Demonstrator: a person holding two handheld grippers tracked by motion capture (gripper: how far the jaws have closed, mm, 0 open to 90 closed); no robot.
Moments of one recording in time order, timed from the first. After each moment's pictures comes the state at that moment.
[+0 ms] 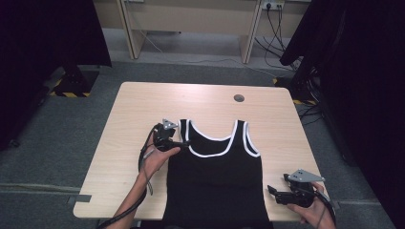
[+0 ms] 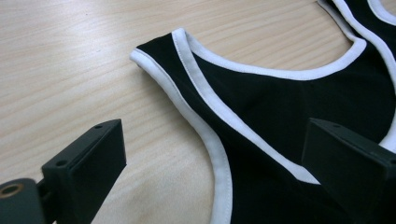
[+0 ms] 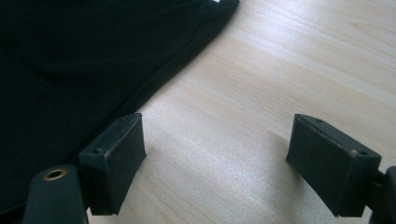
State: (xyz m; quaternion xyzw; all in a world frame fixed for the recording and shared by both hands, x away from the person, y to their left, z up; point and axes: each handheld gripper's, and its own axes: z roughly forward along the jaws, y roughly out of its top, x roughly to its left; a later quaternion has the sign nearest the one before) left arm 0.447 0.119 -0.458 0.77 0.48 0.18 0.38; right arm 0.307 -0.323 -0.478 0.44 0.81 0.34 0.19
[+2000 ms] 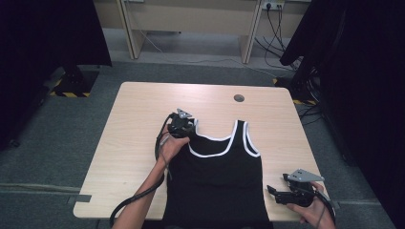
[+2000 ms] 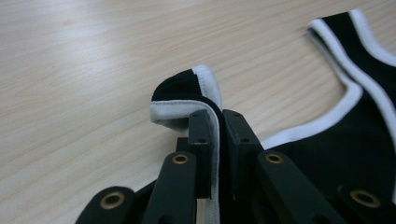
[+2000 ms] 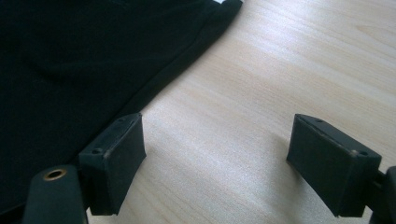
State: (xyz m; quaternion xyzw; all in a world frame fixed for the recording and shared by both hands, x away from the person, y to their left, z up) left arm 0.480 0.081 -0.445 0.78 0.46 0.19 0.39; right arm 0.308 -0.322 -0.478 0.44 0.81 0.34 0.18
